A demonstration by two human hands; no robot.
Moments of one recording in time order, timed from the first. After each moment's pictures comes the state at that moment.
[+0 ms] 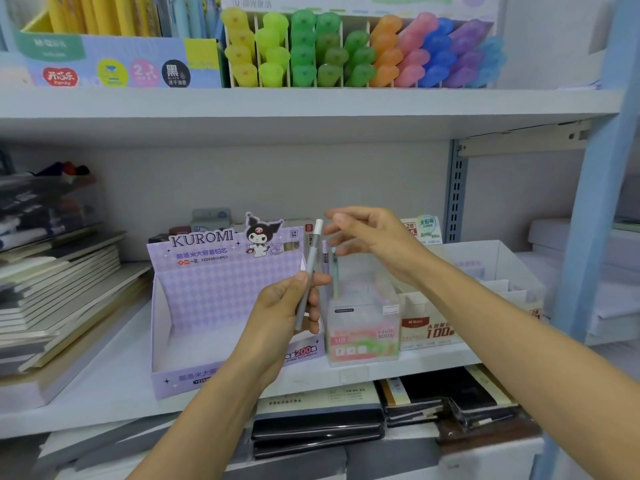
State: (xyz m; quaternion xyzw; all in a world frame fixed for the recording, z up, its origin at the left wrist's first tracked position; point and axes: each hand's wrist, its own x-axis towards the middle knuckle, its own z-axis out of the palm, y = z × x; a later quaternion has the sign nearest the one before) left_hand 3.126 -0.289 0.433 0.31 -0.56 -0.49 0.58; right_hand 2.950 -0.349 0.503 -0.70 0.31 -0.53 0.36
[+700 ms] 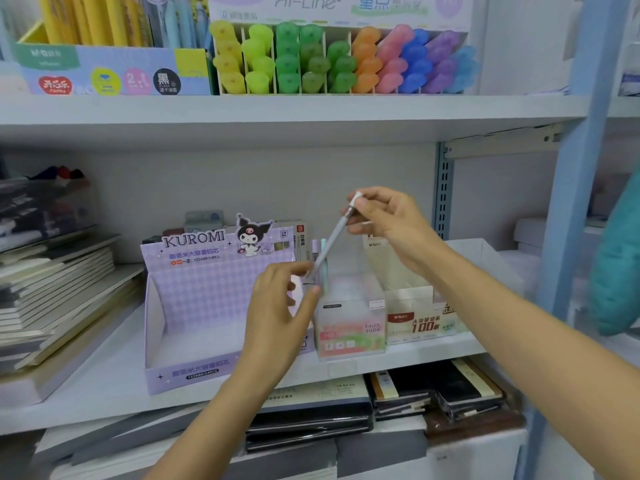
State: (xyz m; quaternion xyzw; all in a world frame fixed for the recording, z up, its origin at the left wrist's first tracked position) left_hand 3.117 -0.275 0.426 0.41 -0.72 -0.06 0.56; right_hand 2.924 -0.327 0.518 -0.65 0.28 -0.61 0.35
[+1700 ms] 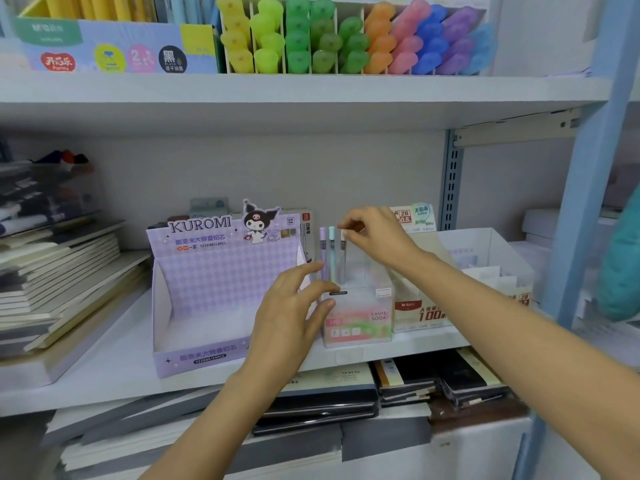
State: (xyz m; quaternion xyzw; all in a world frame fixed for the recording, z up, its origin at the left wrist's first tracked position) left_hand 3.122 -0.282 0.407 0.41 -0.79 0.09 0.44; right_hand 2.938 -0.376 0.485 -0.79 0.47 -0.40 -0.04
